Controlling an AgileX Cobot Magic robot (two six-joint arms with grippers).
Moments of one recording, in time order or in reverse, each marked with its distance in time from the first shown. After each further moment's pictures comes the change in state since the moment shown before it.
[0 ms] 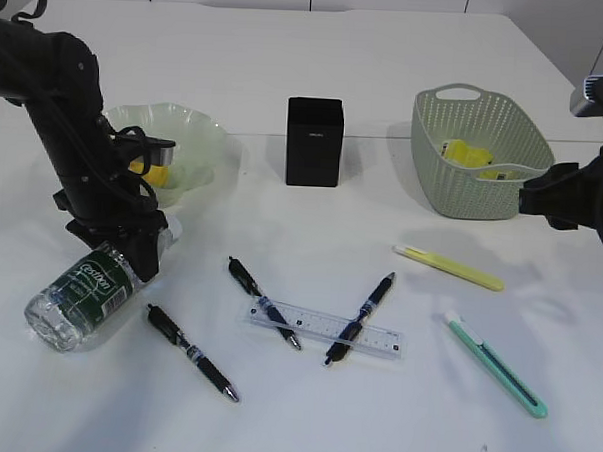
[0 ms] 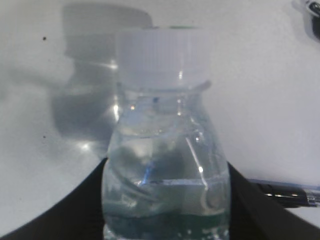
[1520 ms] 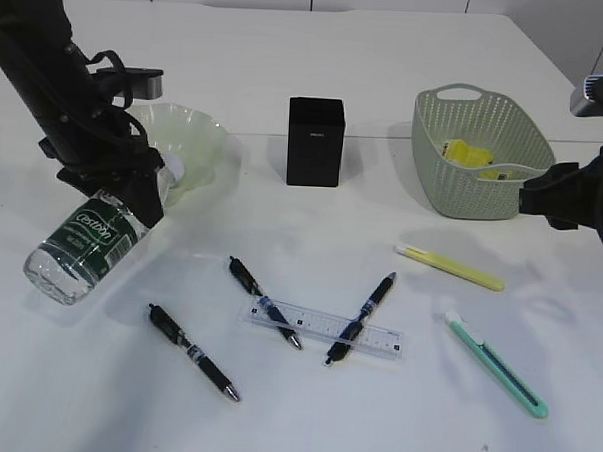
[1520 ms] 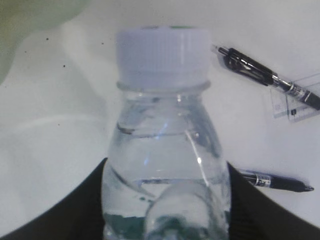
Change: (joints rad) left arm 0.000 -0.168 0.000 -0.075 0.021 -0.006; right arm 0.000 0.000 0.000 0.000 0.000 0.000
